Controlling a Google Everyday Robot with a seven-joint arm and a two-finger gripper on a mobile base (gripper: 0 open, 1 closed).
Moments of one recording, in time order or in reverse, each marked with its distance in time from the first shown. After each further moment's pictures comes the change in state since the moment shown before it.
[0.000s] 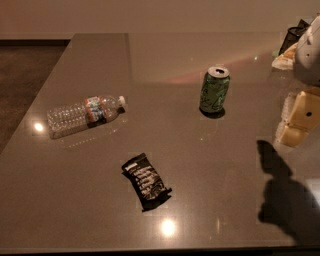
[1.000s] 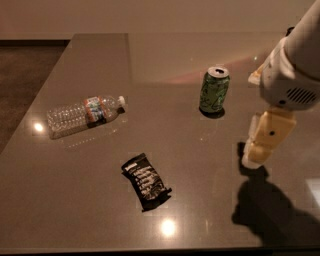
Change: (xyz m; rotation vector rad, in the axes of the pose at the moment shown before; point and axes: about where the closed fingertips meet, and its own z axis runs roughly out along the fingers) arm -0.034 0.028 0.029 -0.009 0.001 0.010
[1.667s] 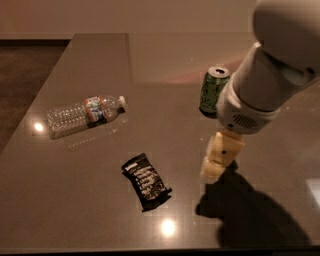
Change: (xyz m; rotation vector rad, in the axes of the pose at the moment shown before) arm -0.040 0.026 0.058 -0.069 -0.025 0.084
